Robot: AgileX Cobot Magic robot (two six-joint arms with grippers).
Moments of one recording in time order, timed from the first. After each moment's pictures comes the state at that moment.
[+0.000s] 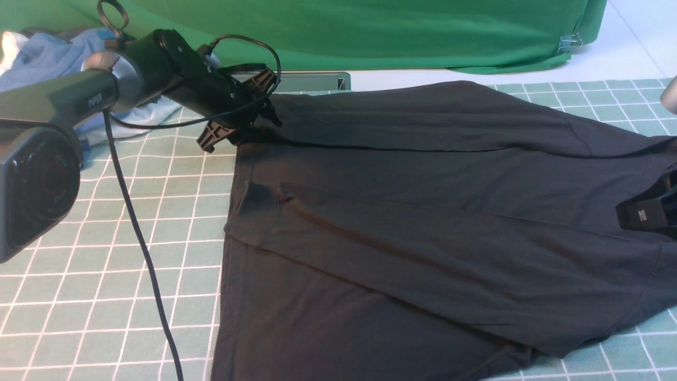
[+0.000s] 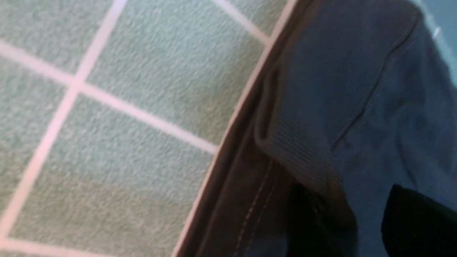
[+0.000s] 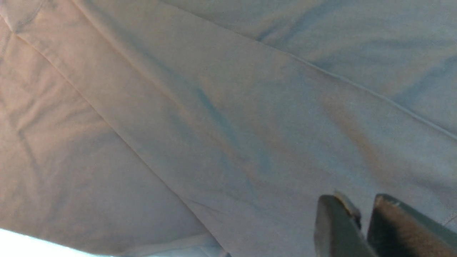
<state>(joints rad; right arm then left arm) 0.02 1.12 -0.87 0.39 0.86 -0.31 -0.11 2.35 -1.90 -0.55 0.62 -0.28</state>
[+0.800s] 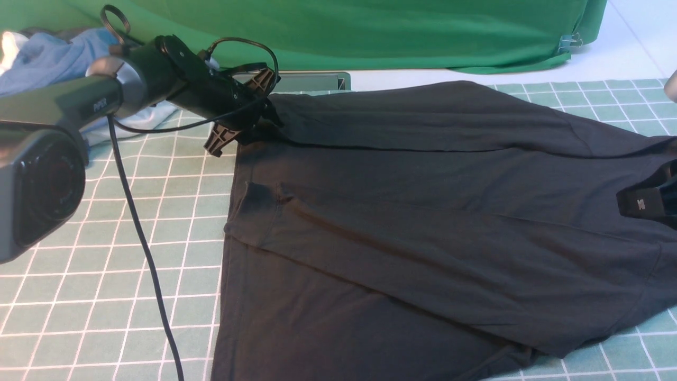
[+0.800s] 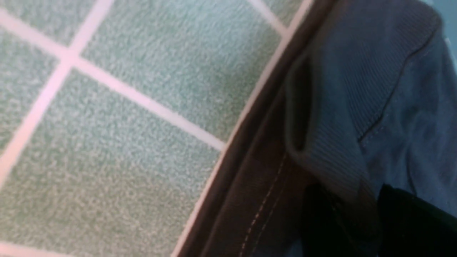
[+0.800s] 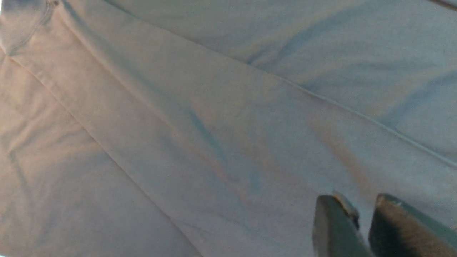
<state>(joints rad) 0.02 1.12 -0.87 0.39 0.81 -0.31 -0.11 2.38 -1.91 -0.60 0.61 -0.32</state>
